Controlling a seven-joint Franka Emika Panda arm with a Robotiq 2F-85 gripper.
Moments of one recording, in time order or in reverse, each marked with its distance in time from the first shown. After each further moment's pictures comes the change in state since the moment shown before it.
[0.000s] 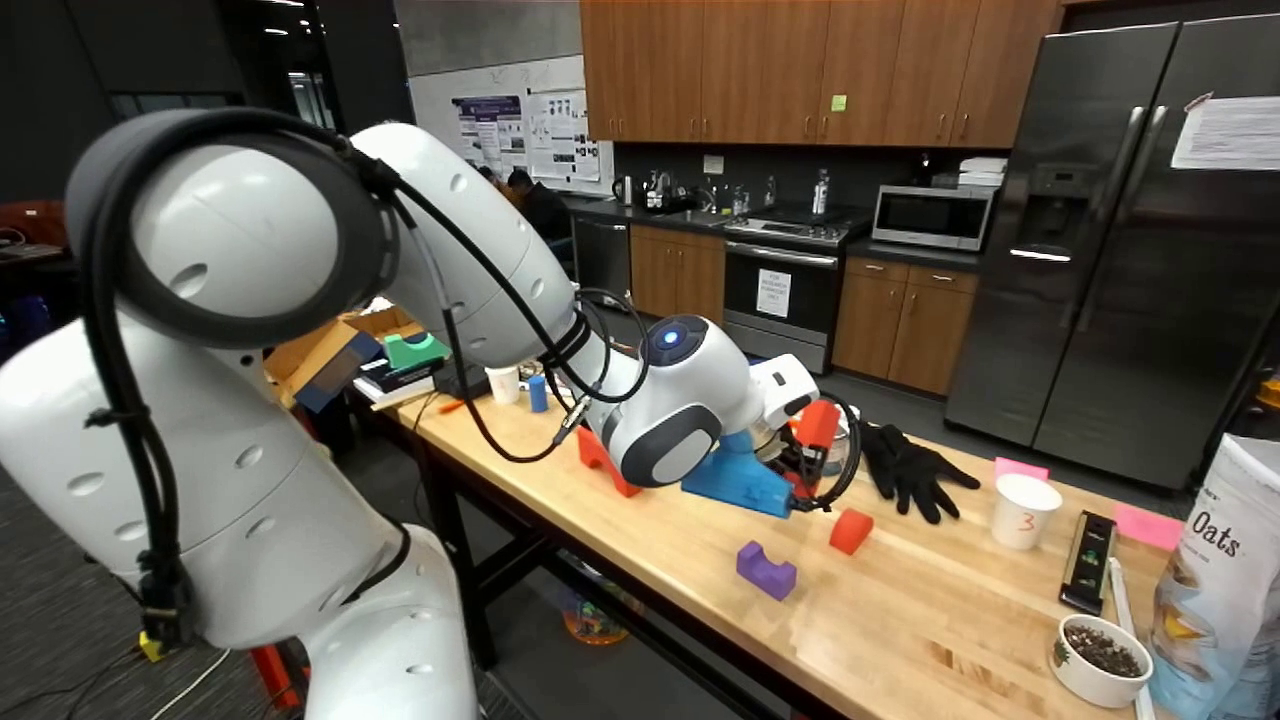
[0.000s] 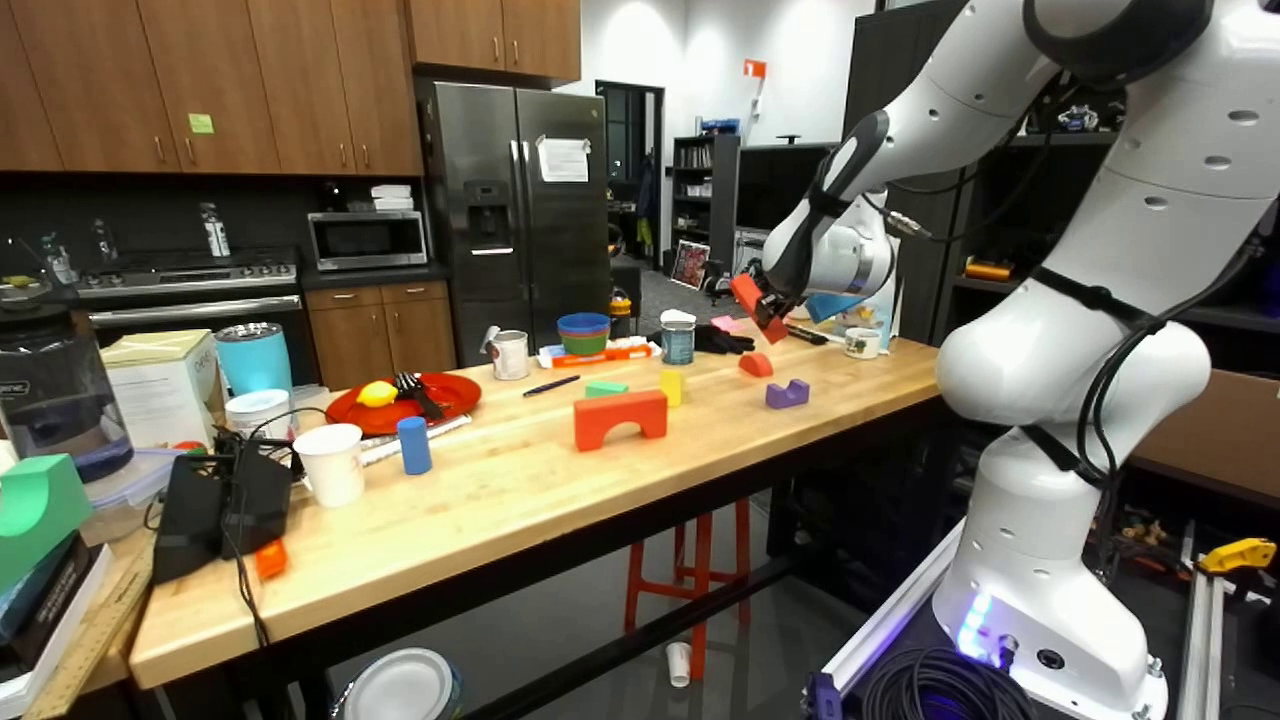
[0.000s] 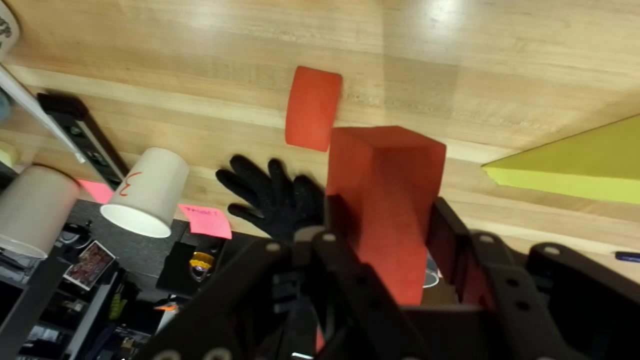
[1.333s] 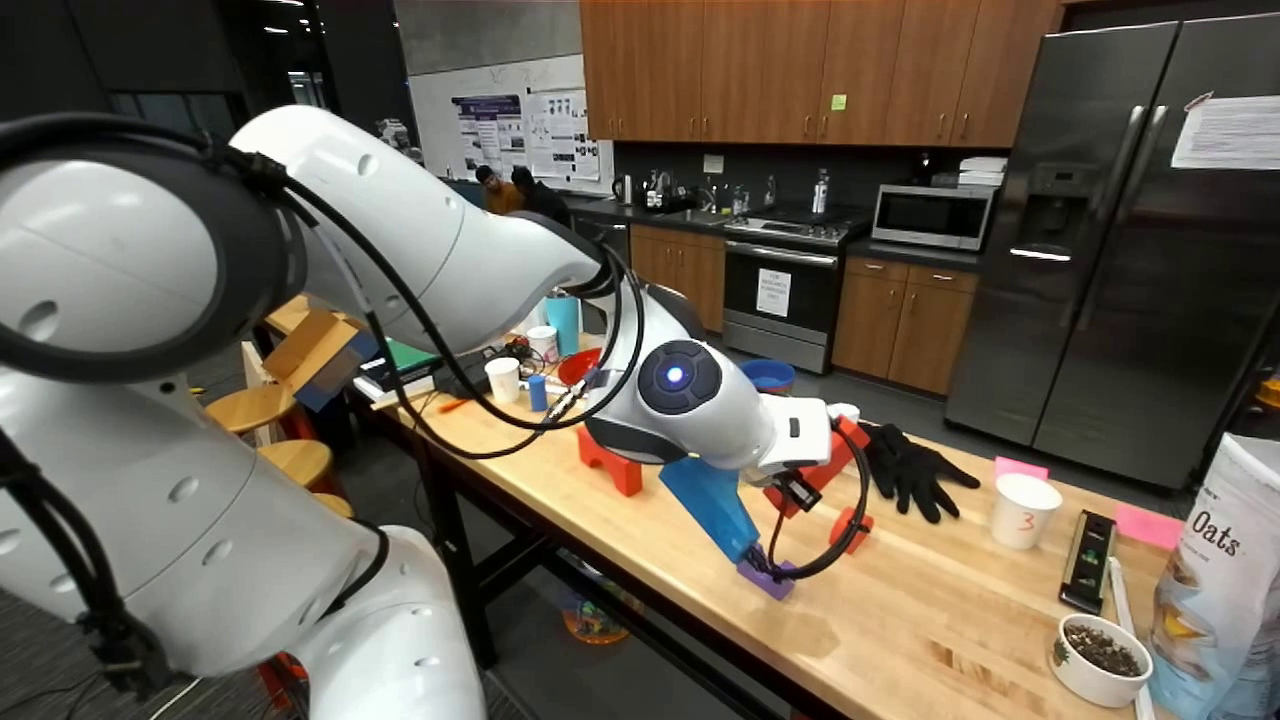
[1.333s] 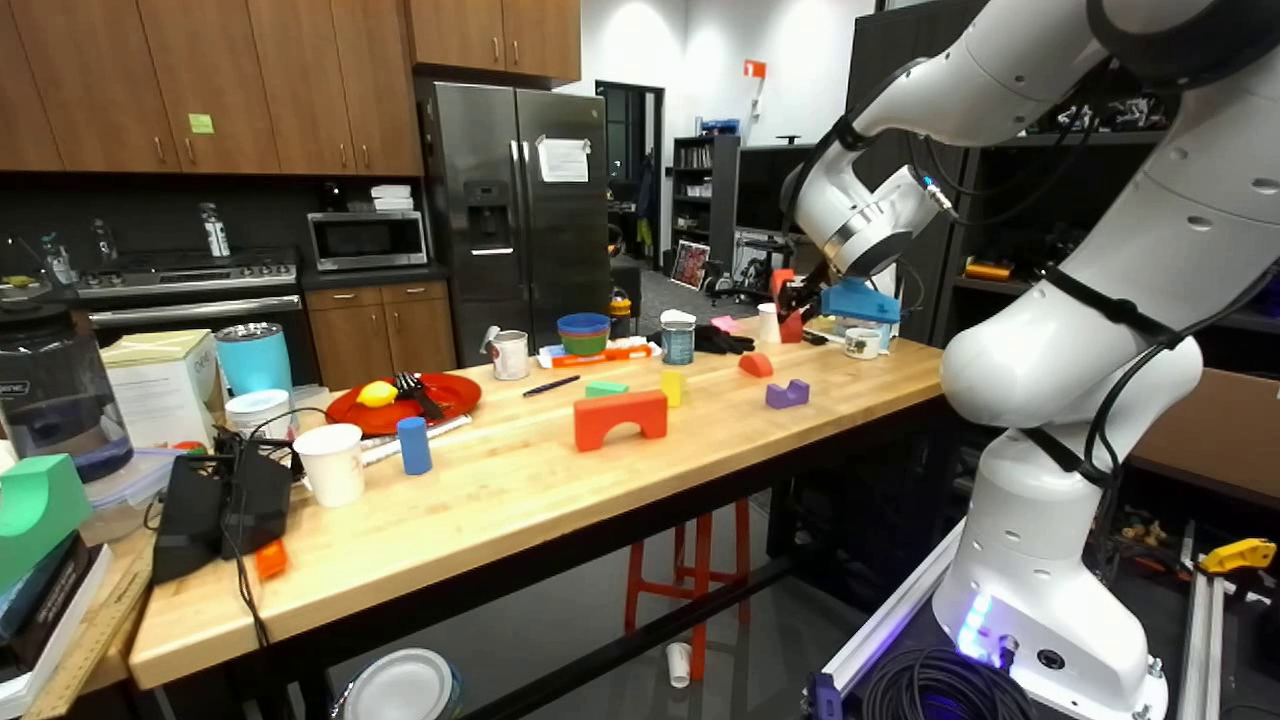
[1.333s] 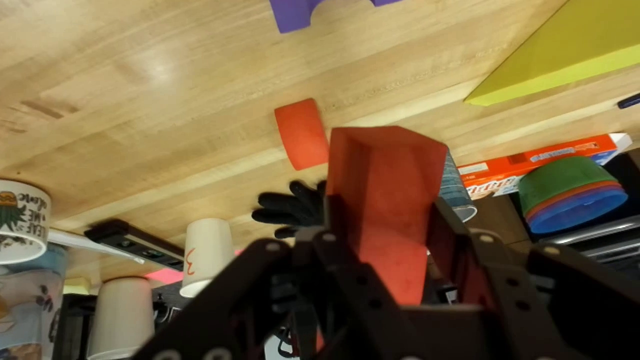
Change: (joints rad) arm 0.099 -0.132 -0.077 0.003 0.947 -0.160 -0.440
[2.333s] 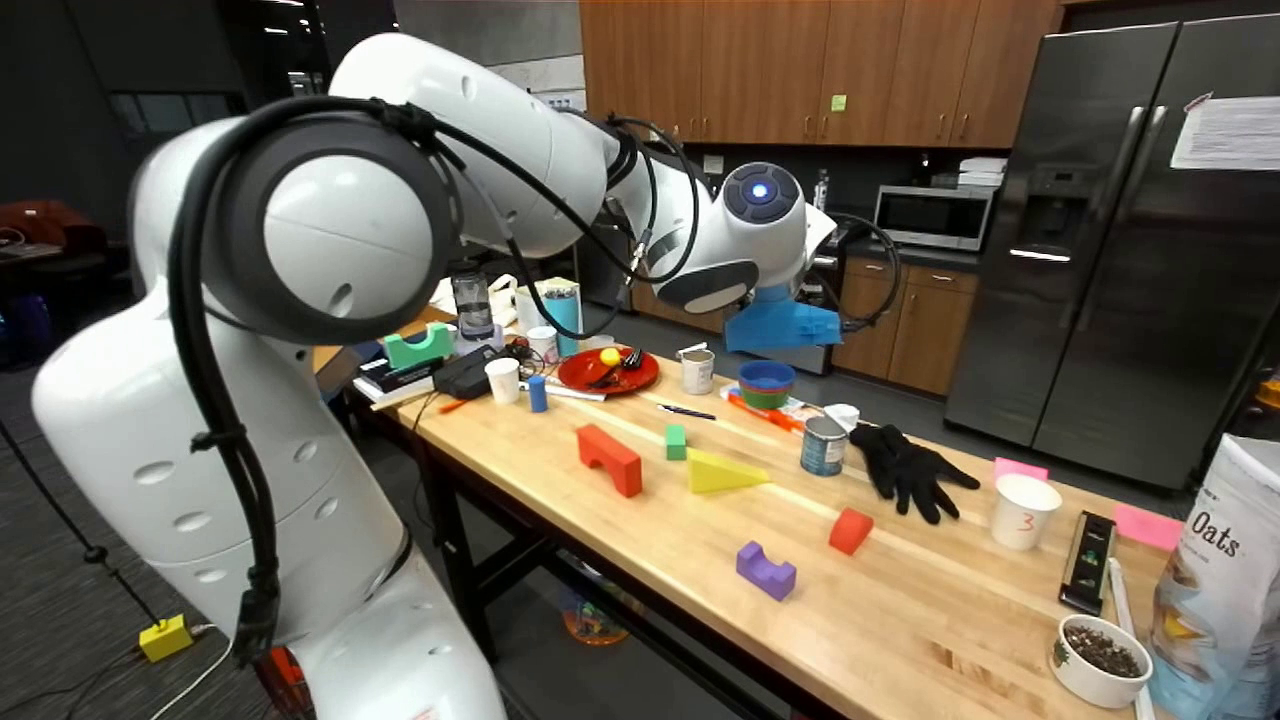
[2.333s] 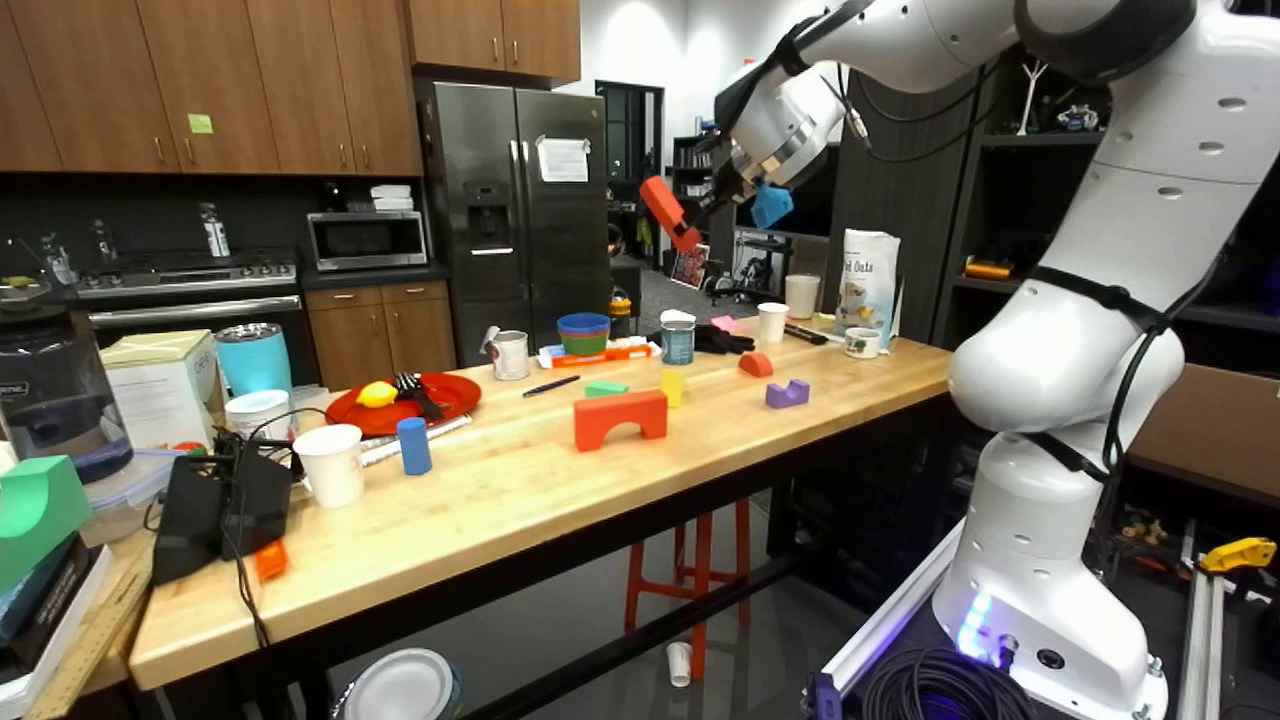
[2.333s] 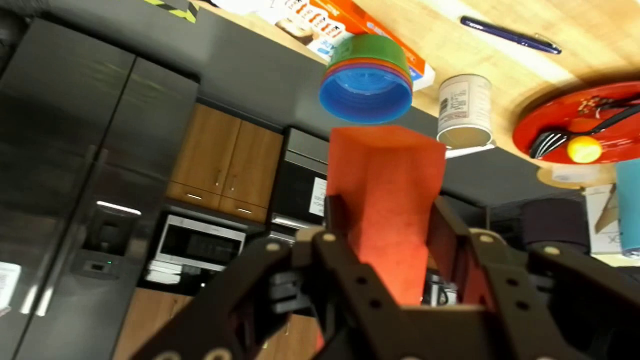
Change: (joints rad) arm 0.172 0.236 -0.106 0.544 -0.444 -0.274 -0.292
